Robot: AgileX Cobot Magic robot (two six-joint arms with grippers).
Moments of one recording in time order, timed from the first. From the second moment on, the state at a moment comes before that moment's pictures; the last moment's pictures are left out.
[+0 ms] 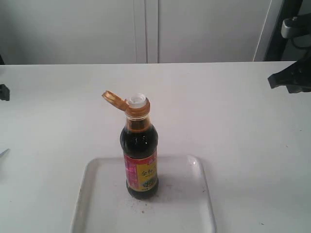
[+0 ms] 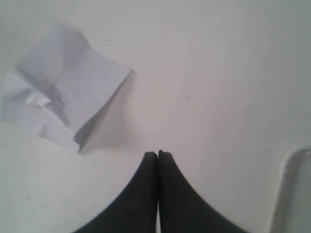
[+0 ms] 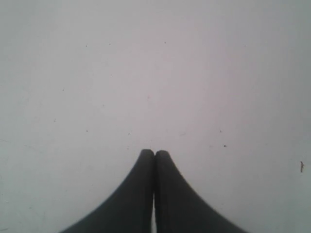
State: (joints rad) left arm -0.15 1.24 -0.95 0.11 0.89 -0.40; right arm -0.03 1.51 -1.13 0.10 0.68 -0.32
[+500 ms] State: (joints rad) left arm -0.15 1.16 -0.82 0.05 0.66 -0.14; right arm -0.03 1.05 -0.74 0.12 0.33 -0.28
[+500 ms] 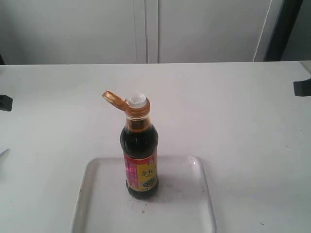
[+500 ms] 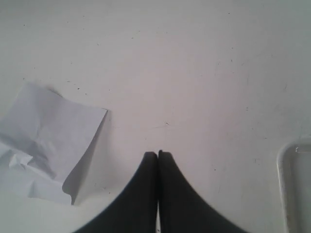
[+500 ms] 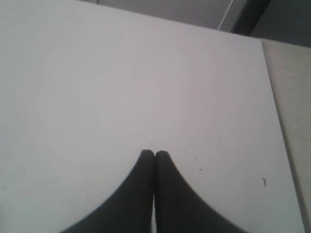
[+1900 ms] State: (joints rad) left arm -0.15 0.40 -0.44 0.05 0.55 -0.14; right arm -0.03 0.21 -0.29 0.16 0.05 -0.18
